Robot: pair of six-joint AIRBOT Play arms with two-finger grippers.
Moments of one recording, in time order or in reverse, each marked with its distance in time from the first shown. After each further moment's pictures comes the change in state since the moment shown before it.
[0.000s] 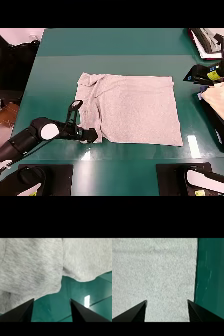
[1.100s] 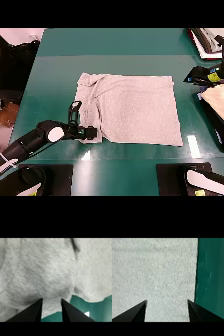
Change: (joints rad) left arm -0.021 -0.043 -0.044 0.069 0.138 -0.109; right arm 0.000 0.025 -0.024 0.000 -0.002 0.000
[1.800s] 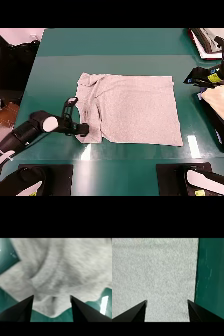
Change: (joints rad) left arm 0.174 -0.018 0.091 0.128 -0.235 0.109; right arm -0.001 0.000 0.000 -0.001 0.022 0.000
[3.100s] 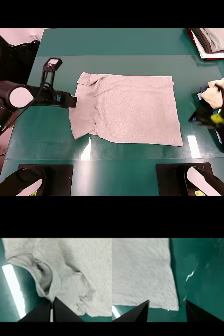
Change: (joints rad) left arm 0.116 0.018 0.381 0.142 -0.084 0.205; right arm -0.264 0.270 -0.598 -0.027 0.036 -0.125
